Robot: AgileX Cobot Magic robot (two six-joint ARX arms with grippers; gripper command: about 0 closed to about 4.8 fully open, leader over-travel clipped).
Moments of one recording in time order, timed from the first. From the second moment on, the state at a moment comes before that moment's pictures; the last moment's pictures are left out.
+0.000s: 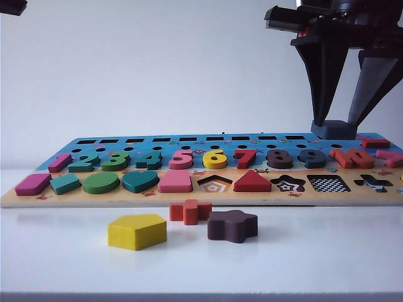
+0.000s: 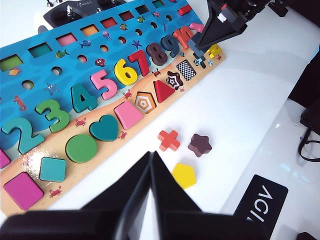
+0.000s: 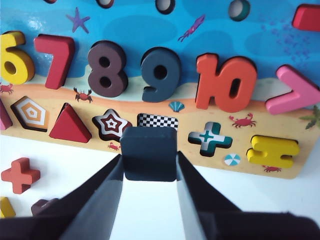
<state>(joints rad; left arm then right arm) -0.44 0.49 0.63 -0.67 0.54 0.03 0.60 1.38 1.17 -1.03 0.05 0.51</state>
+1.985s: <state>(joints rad) -0.44 0.49 0.63 -0.67 0.54 0.03 0.59 1.42 1.05 -0.87 0.00 0.52</state>
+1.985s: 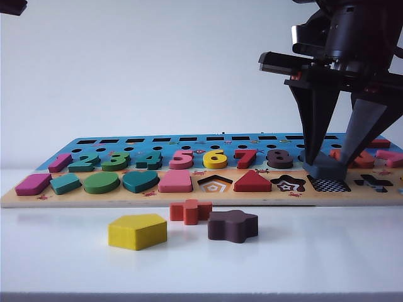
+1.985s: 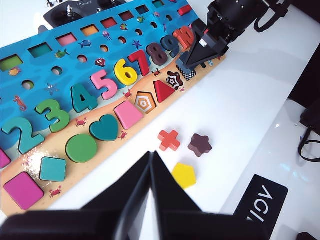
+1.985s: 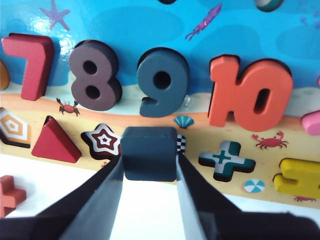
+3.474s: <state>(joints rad) -0.44 0.49 0.63 -0.67 0.54 0.03 0.59 1.42 1.02 -0.85 0.00 0.53</state>
